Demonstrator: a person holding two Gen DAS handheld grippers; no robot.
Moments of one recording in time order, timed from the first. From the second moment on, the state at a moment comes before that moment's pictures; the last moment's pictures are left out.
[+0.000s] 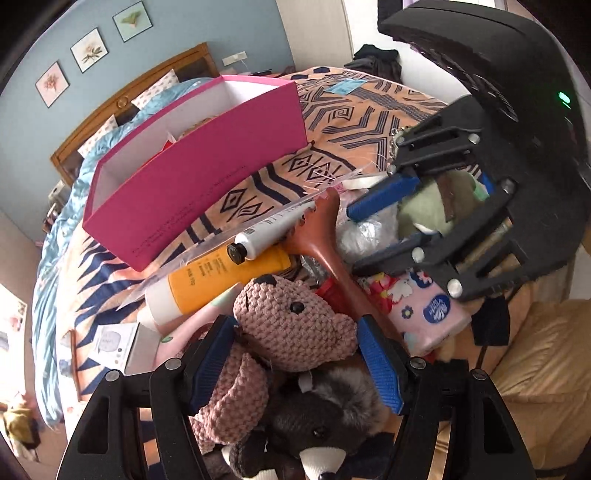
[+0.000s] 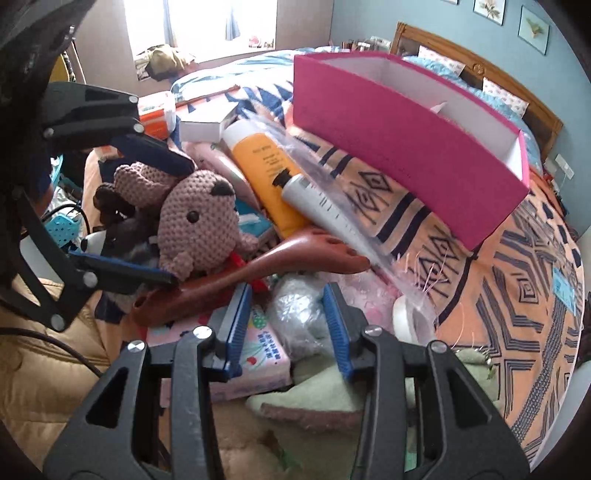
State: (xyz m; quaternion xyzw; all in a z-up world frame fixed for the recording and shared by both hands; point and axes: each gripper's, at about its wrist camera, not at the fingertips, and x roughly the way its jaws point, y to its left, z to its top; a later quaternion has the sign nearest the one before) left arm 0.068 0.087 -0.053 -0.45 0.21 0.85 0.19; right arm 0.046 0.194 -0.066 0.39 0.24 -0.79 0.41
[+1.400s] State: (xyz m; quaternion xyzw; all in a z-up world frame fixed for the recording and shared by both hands) left arm 0.042 0.064 -0.057 -0.46 0.12 0.85 0.25; right arm 0.003 0.196 -0.076 0.49 0.01 -0.80 0.34
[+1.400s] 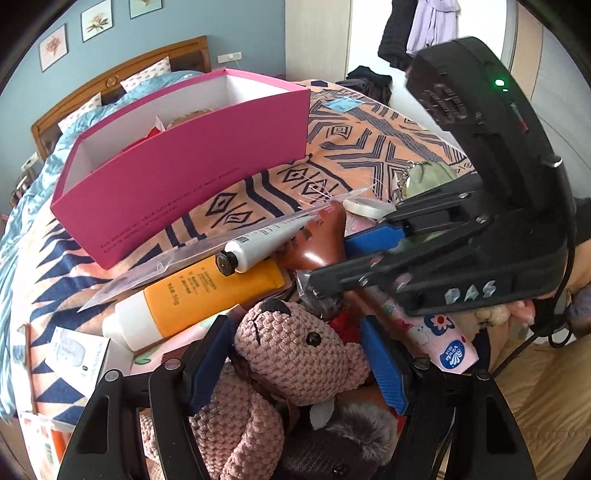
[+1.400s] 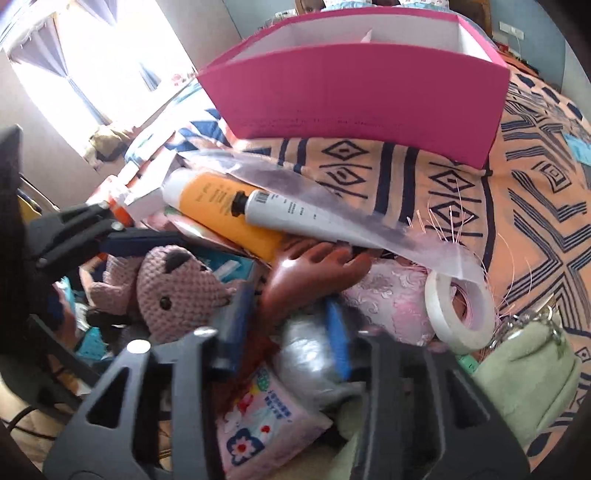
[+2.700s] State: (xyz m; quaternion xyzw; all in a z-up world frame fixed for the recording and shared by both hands) left arm -0.025 0.077 -0.024 -0.44 -0.03 0.83 0.33; right arm -0.025 0.242 0.009 0.37 -0.13 -0.81 0.44
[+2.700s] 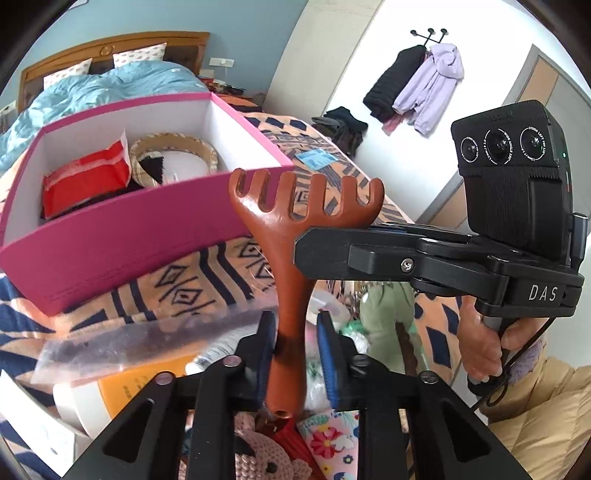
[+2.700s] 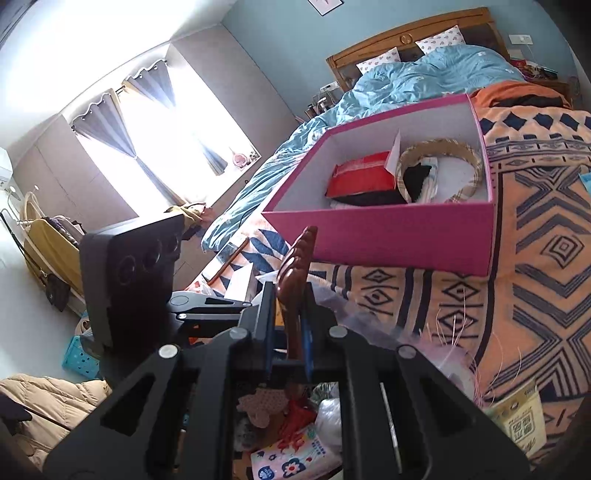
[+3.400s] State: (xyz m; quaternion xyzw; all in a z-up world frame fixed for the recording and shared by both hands) left arm -0.060 0.083 0.010 -0.42 0.00 0.86 0.30; right arm -0.067 0.246 0.039 0.33 -0.14 -0.81 0.46
